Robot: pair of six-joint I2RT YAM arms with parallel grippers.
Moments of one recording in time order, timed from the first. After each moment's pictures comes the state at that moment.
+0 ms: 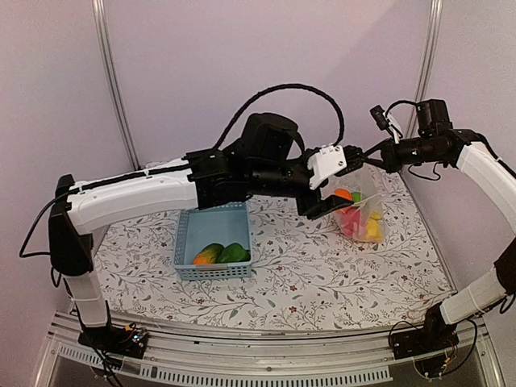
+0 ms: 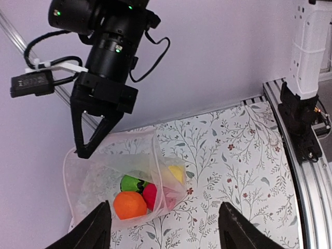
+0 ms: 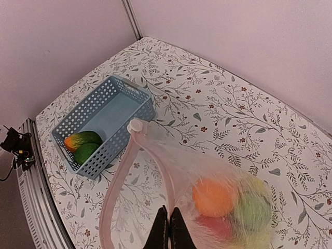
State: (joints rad) left arm -1.15 1.86 1.79 -0.22 0.12 0.49; right arm 0.19 1.40 1.42 -0.68 -0.67 -0.23
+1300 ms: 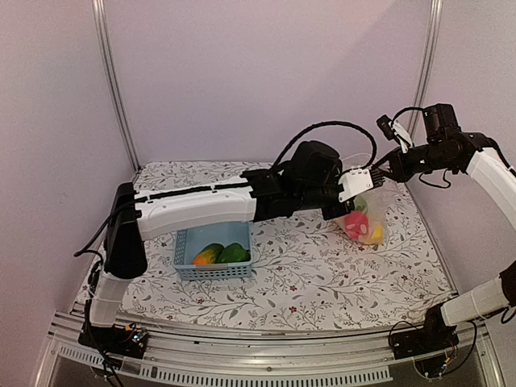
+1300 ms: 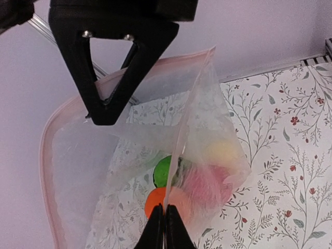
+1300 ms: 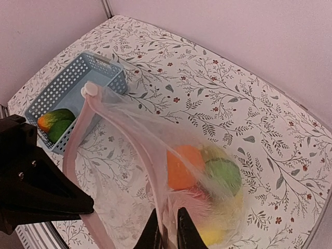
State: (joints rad) left arm -1.16 2.23 2.09 -0.22 -0.15 0.62; right arm 0.19 1.31 1.38 -0.82 -0.50 -0.30
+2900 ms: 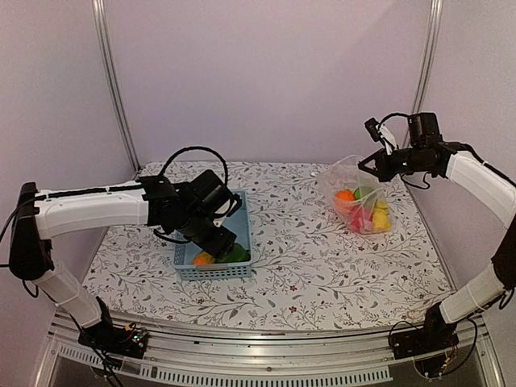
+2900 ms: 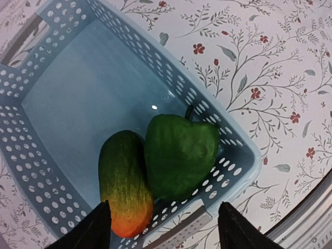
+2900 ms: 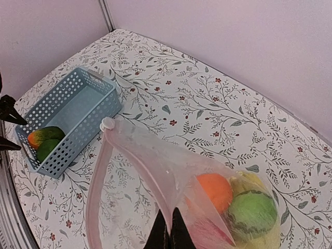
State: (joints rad) left arm -0.94 1.56 1.21 -0.75 -0.21 -0.26; right arm 0.19 1.44 1.29 -0.51 -0.55 -0.26
